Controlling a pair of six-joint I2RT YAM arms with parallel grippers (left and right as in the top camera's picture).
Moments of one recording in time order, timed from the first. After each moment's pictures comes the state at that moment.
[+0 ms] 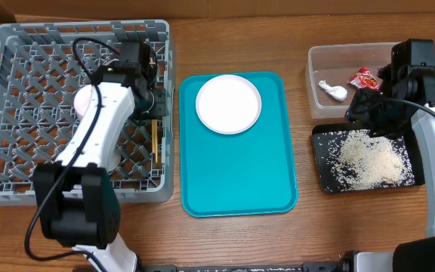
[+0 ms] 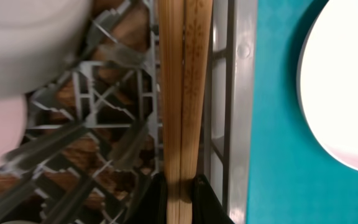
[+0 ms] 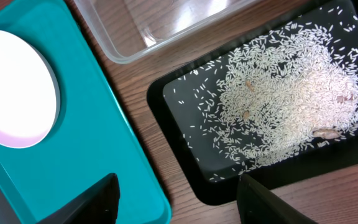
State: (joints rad) left arm -0.11 1.85 1.48 -0.94 0.01 -0.12; right arm -0.09 1.55 1.54 -1.32 -0.11 0.33
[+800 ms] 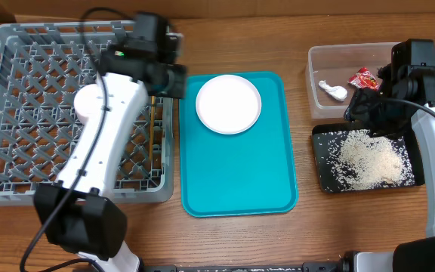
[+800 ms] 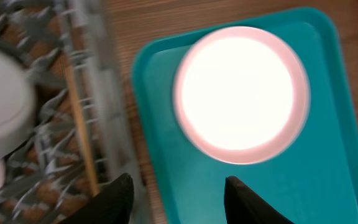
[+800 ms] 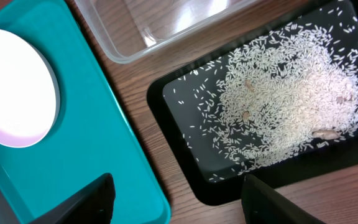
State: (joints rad) left arm -0.26 1.81 1.74 -1.05 0.07 -0.10; right arm -0.09 1.55 1.54 -1.32 -0.11 0.33
